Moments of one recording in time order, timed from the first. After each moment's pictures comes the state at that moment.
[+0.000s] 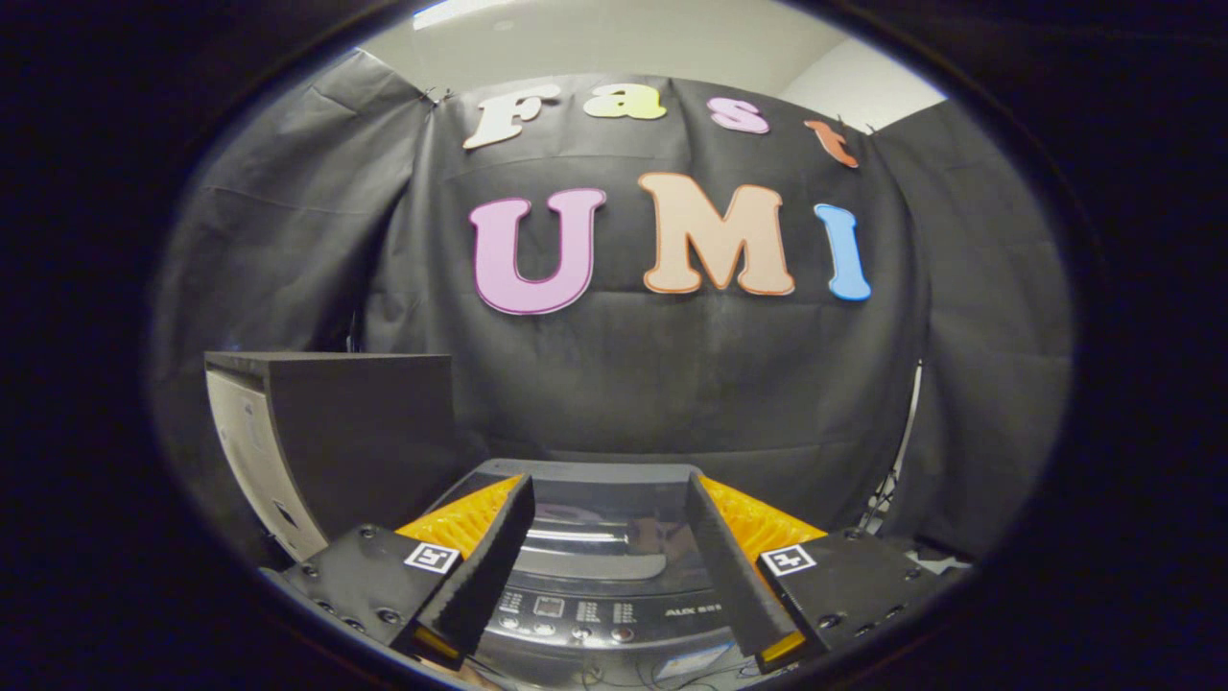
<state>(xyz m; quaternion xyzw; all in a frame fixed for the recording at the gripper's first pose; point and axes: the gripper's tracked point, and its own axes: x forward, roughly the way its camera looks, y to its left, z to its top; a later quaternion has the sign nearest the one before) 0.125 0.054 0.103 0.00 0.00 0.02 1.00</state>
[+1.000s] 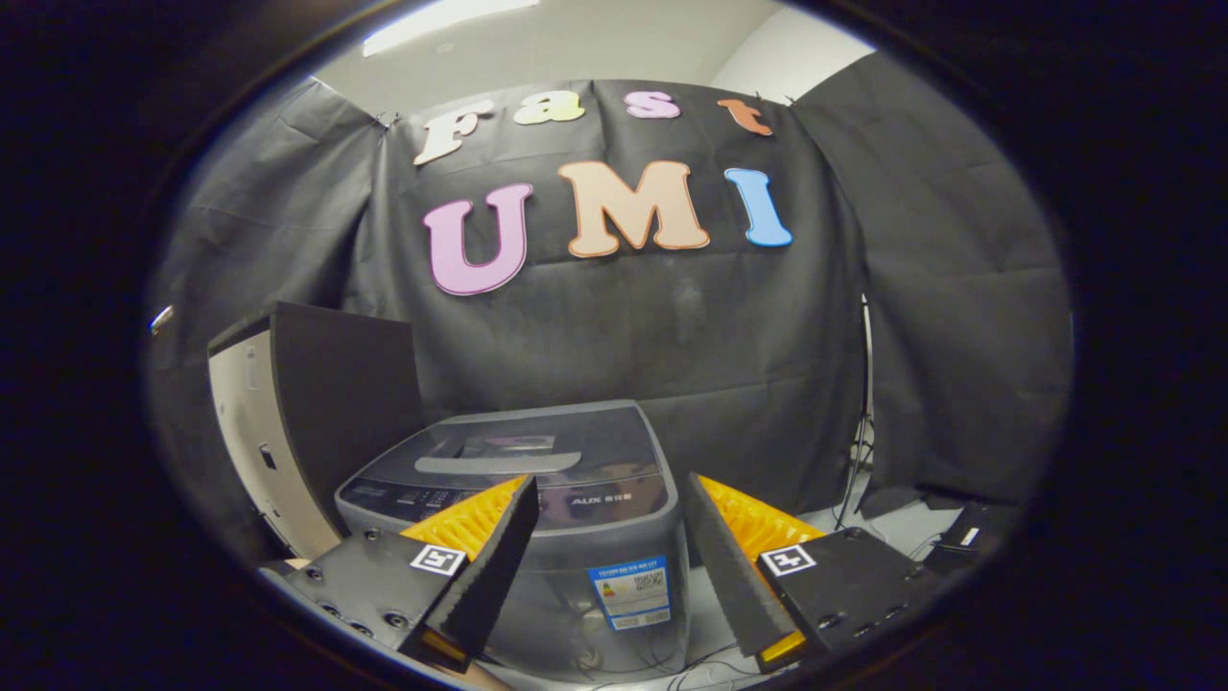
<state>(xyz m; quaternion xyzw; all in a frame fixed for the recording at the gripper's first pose) 0.063 -0.016 -0.002 0.06 -0.01 -0.02 1.00</state>
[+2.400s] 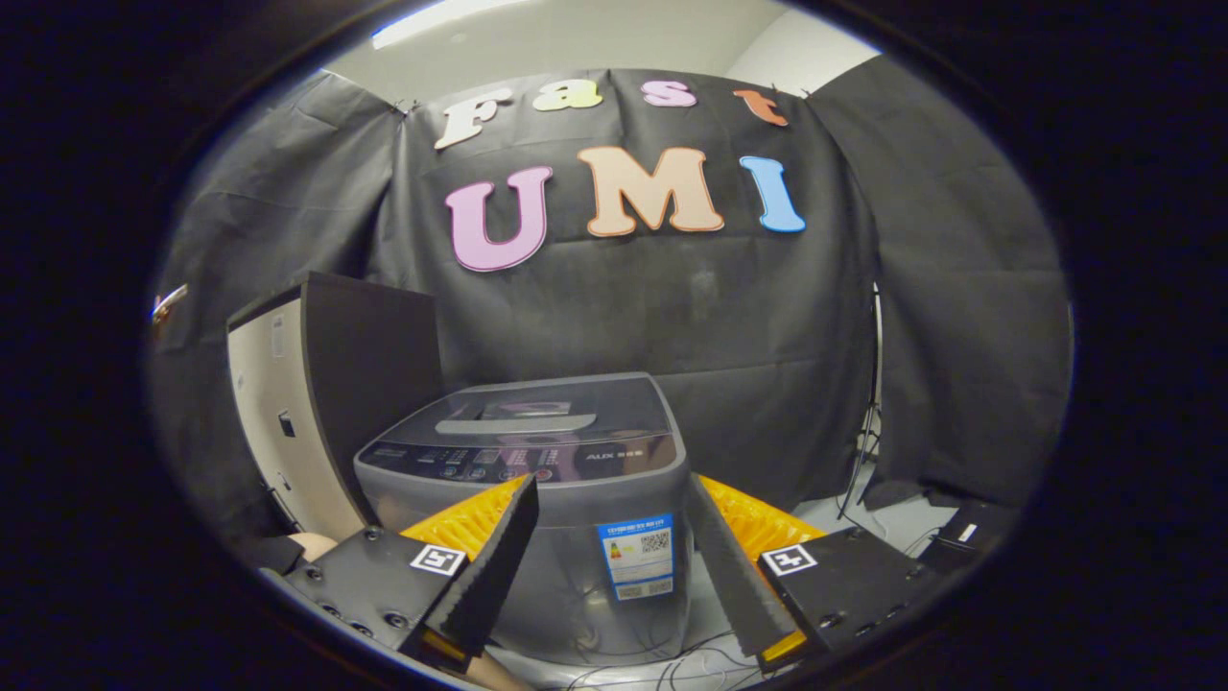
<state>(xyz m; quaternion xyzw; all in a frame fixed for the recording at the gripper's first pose) 0.031 -0.007 -0.024 0.05 0.02 0.01 1.00</state>
